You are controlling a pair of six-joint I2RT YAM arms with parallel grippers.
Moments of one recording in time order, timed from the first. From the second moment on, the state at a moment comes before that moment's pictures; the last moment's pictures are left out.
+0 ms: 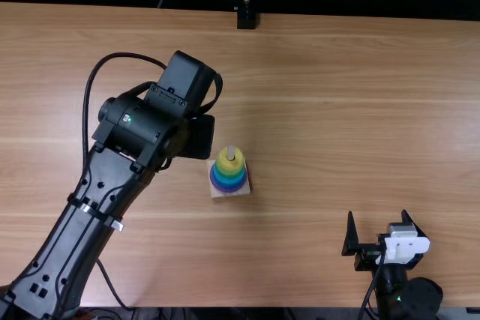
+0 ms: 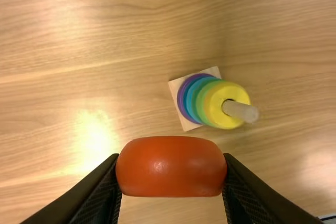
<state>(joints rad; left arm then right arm) -0.49 1.72 1.92 -1.33 -0.06 -0.37 -0.09 0.01 0.08 -0.27 -0.09 -0.16</state>
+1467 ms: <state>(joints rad) -0.25 1.70 1.05 -0.81 -0.03 -0.37 -0.09 0.01 0.08 -0.27 -0.09 -0.16</state>
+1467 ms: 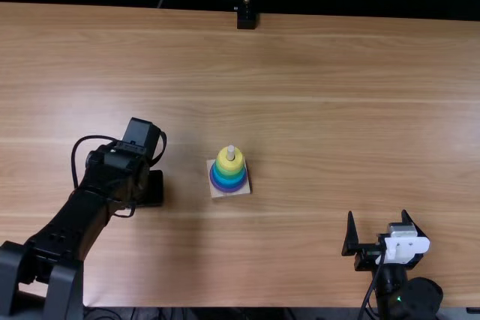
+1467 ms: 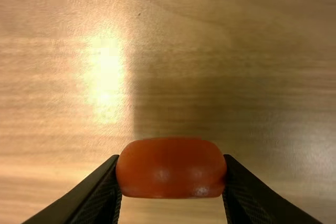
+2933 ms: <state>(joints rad) -0.25 1.64 0.99 -0.62 0.06 -0.10 -0.09 0.01 0.08 -0.27 -0.09 -0.16</state>
